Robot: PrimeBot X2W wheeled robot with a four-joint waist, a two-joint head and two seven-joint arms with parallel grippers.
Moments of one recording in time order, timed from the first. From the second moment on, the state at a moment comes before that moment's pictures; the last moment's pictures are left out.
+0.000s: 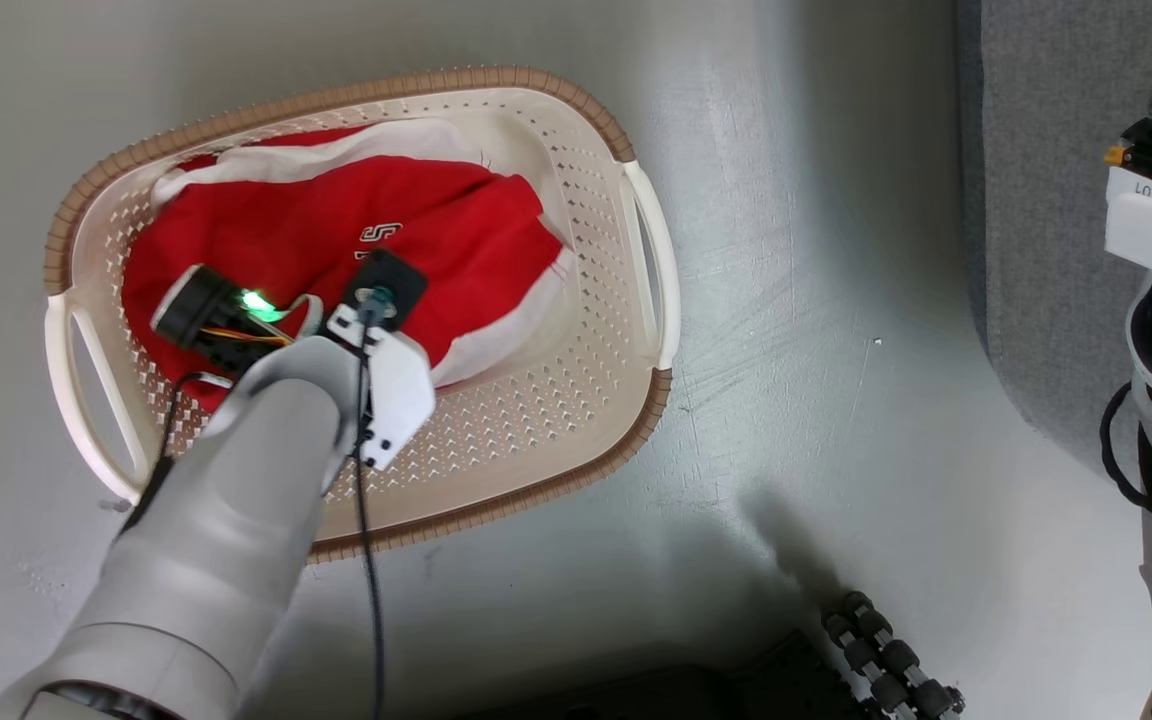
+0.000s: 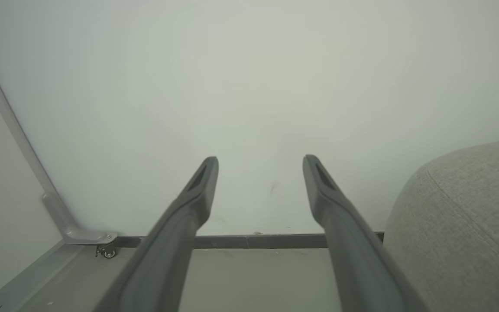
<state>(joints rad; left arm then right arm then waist) -0.99 0.08 -0.60 1.27 0.01 -0.01 -0.12 -0.72 -0.16 0.05 -0.12 0.41 0.13 -0.25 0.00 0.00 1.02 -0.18</state>
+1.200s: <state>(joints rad) -0.93 0.04 -0.53 1.24 -0.10 -0.01 -0.24 -0.69 -0.16 0.05 -0.06 0.41 0.13 -0.26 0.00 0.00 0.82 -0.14</state>
